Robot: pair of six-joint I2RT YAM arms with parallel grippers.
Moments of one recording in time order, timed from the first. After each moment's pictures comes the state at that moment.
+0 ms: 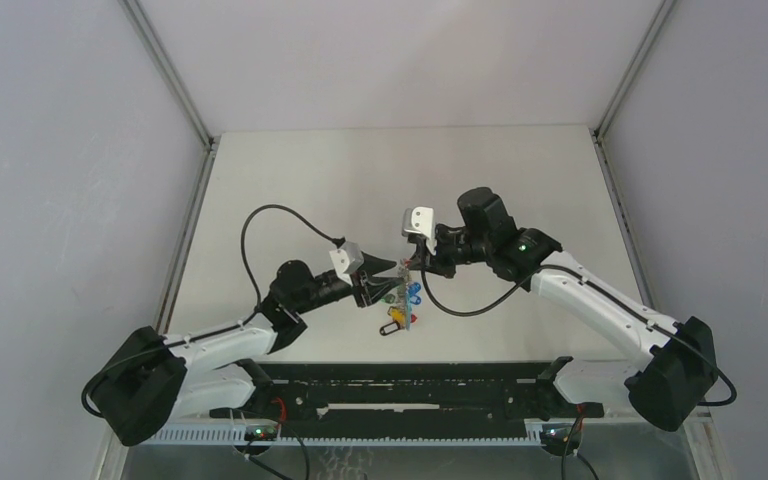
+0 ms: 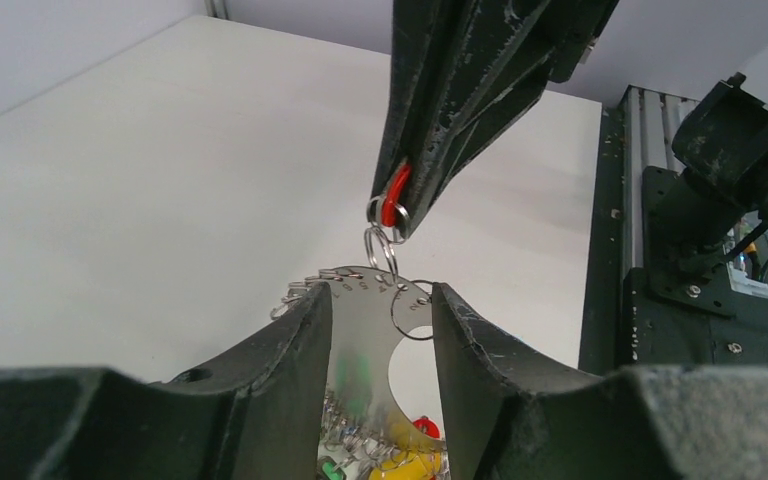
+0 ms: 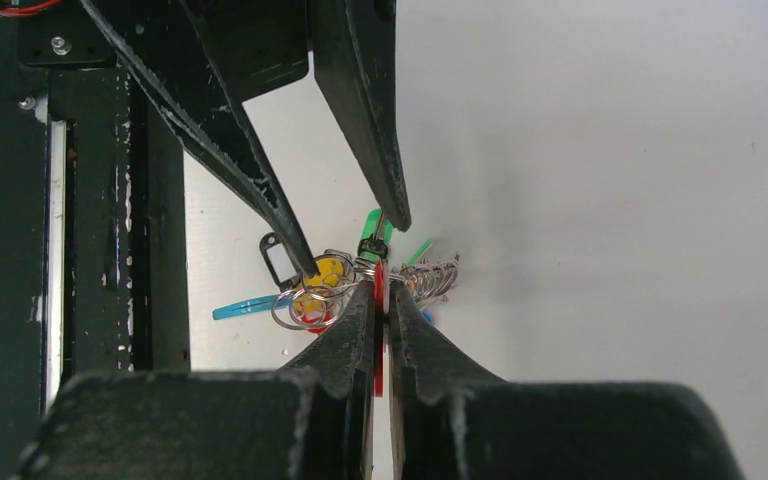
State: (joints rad) left arm -0.73 1.12 0.34 0.85 0.46 -0.09; right arm 0.69 1.23 1.03 -0.43 -0.61 -0.51
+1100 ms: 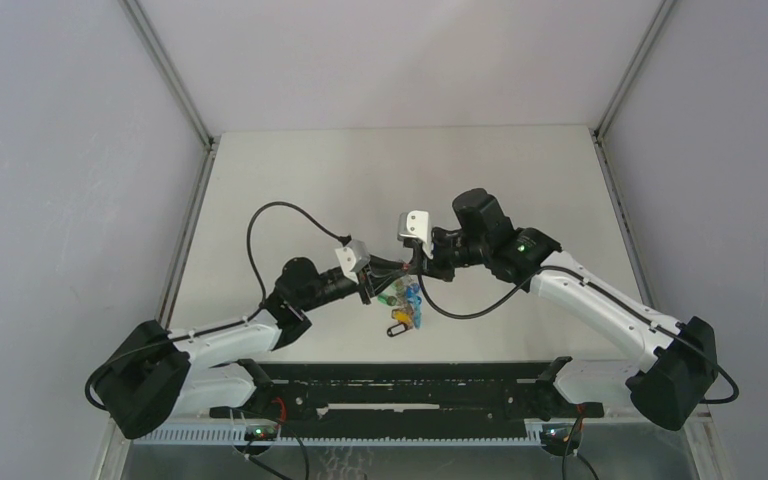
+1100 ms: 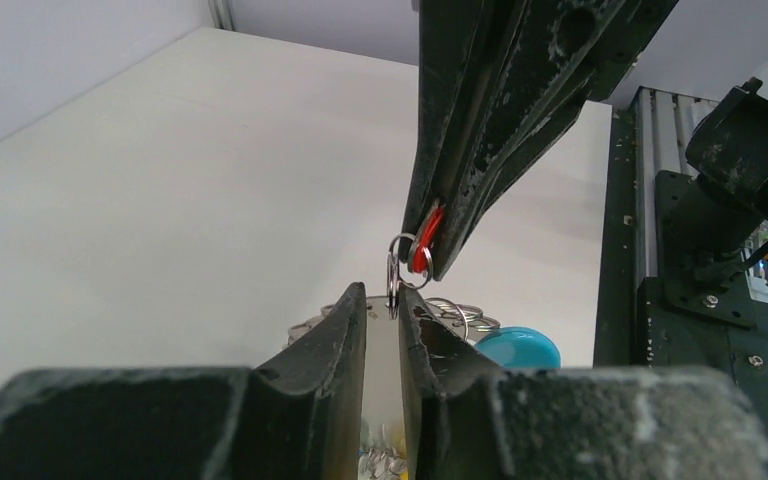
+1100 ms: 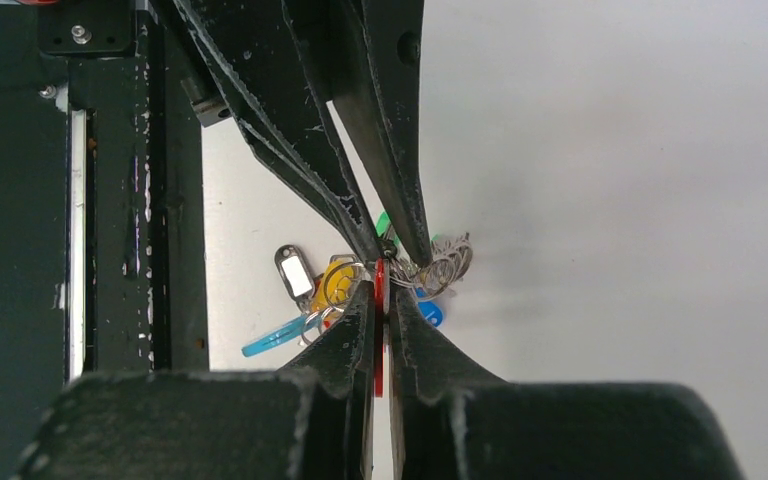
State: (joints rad) left arm -0.76 1.16 0.38 0.85 0.43 -0.06; right arm 0.74 1.23 1.07 -0.50 -0.57 -0.51
